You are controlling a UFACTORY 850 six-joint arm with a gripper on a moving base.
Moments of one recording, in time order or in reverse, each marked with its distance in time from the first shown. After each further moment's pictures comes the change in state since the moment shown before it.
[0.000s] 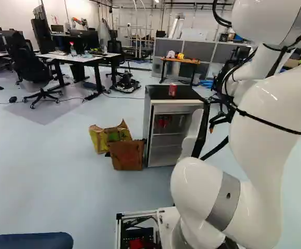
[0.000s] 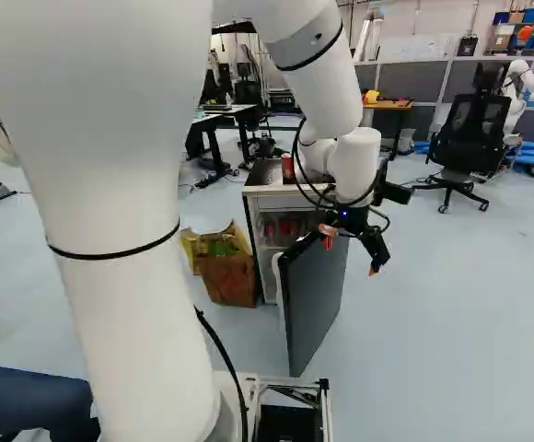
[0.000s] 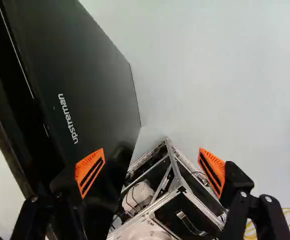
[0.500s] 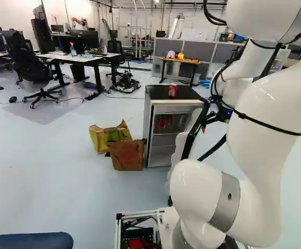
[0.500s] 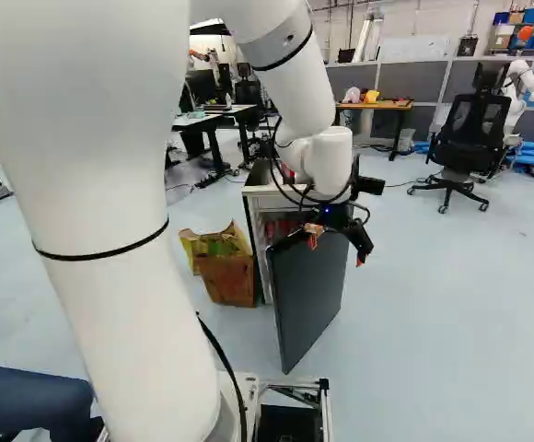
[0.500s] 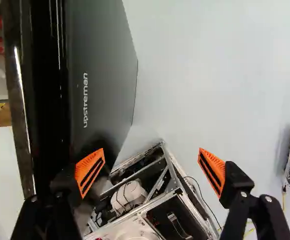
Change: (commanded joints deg) arm 6.2 2.1 2.6 -4.4 1.9 0.0
